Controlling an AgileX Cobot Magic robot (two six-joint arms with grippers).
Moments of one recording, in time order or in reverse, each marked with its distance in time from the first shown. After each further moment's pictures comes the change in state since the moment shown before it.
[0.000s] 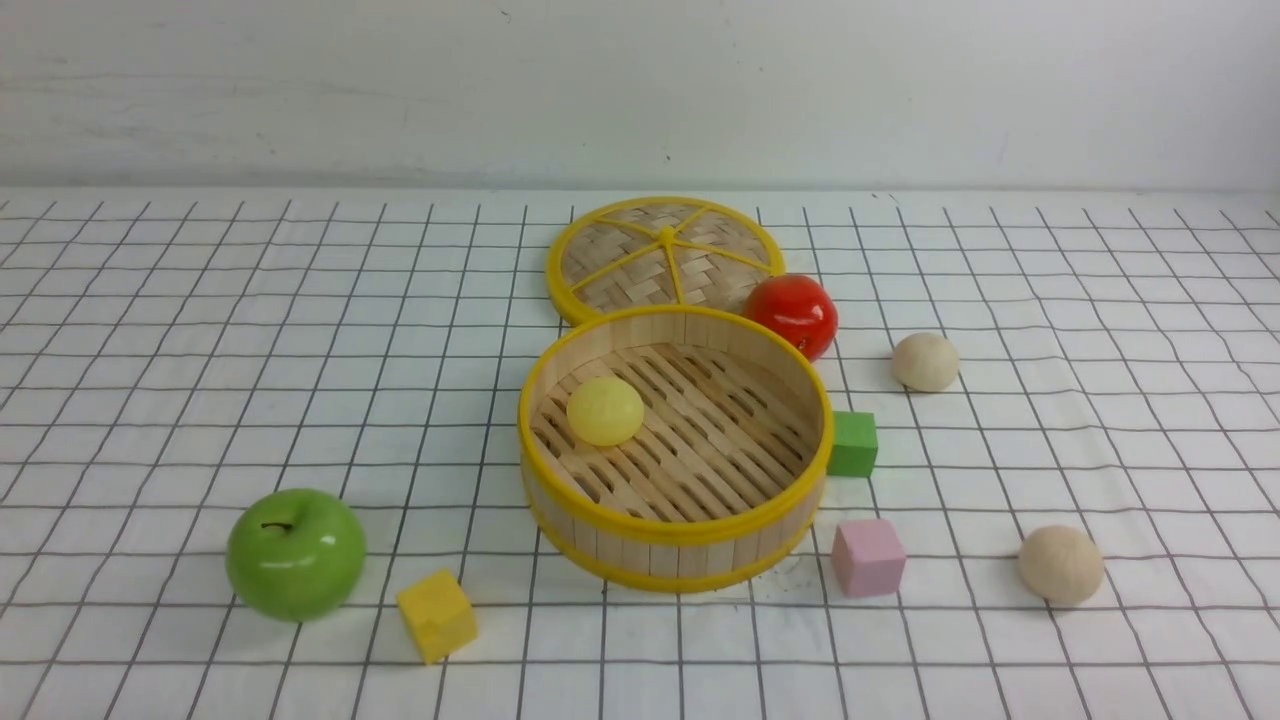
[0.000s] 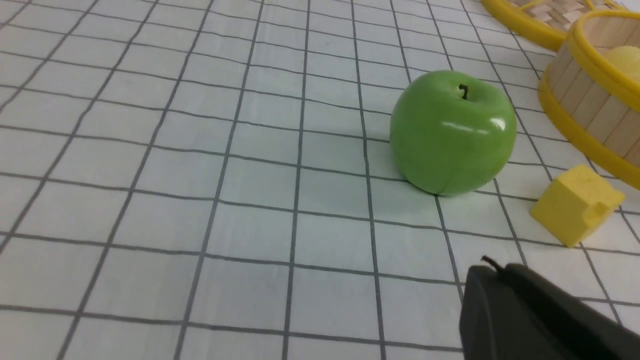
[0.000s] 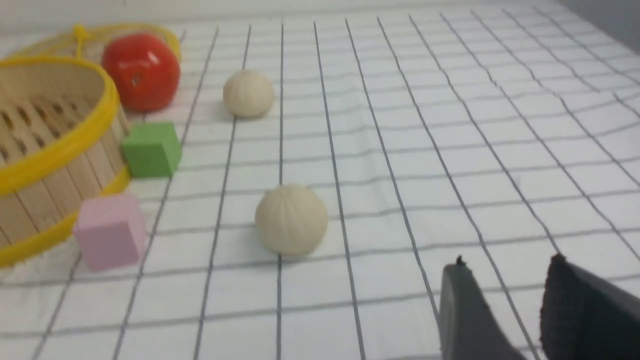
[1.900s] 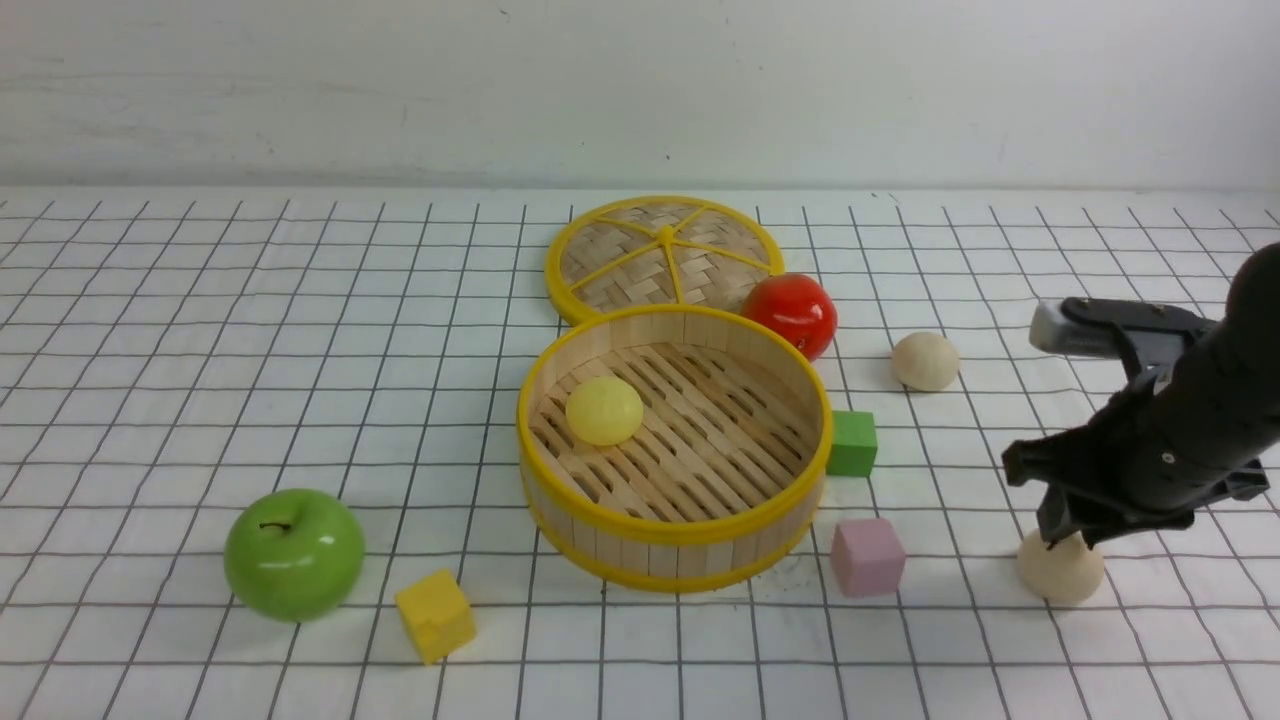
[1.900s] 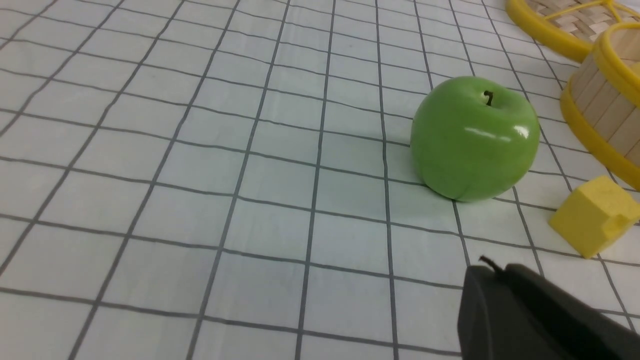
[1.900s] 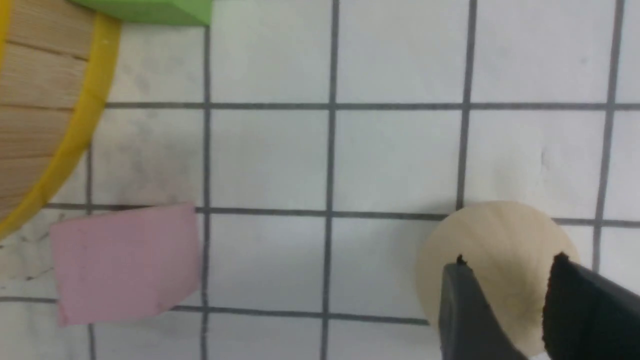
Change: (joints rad) right arm 0.177 1.732 -1.108 0.056 0.437 0.022; left arm 0.039 0.000 0.000 -0.014 0.000 0.001
